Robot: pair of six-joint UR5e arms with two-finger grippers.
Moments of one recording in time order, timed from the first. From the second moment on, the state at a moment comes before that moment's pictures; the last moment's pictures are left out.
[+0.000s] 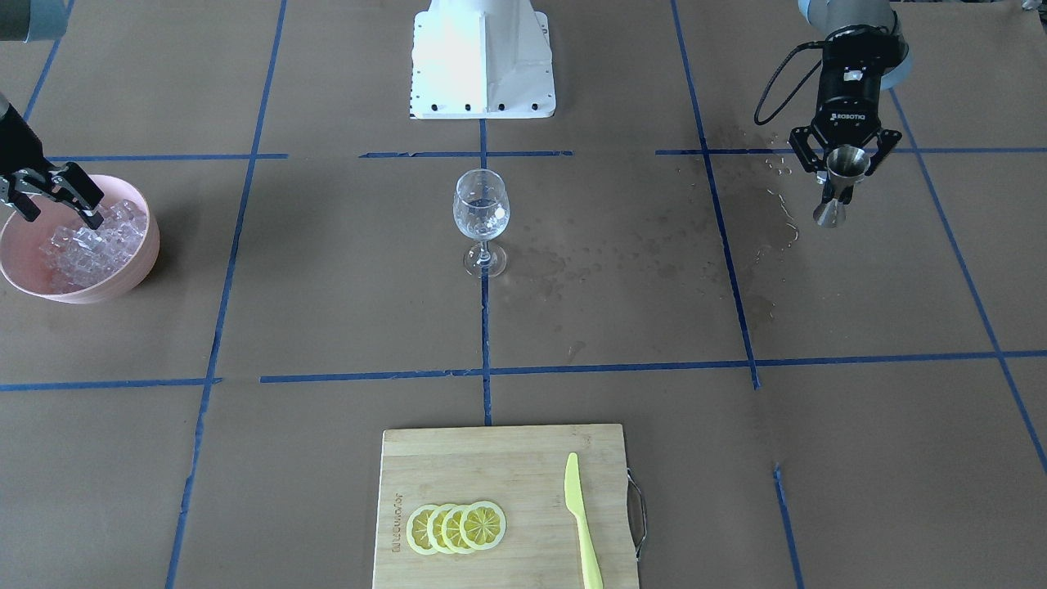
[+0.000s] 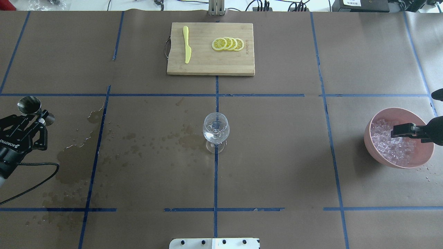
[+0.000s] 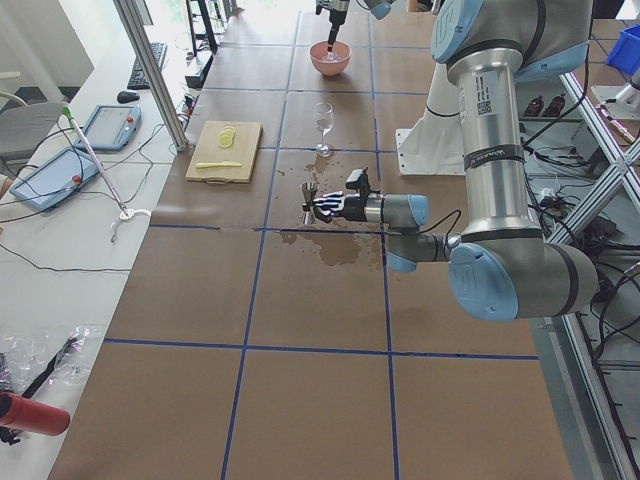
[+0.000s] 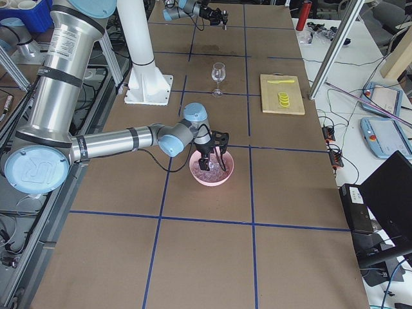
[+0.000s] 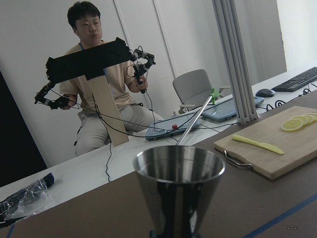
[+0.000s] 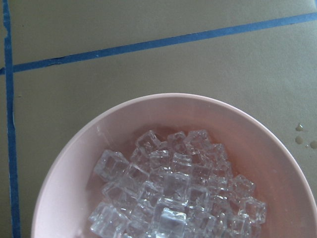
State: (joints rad) left arm -0.25 -1.29 -1.80 -3.19 -0.59 -0.45; right arm 0.89 -1.87 1.98 -1.00 1.99 1.10
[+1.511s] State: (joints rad) left arm -0.25 -1.27 -1.77 -3.19 -0.59 -0.48; right arm 0.86 -1.82 1.92 -1.01 1.99 1.12
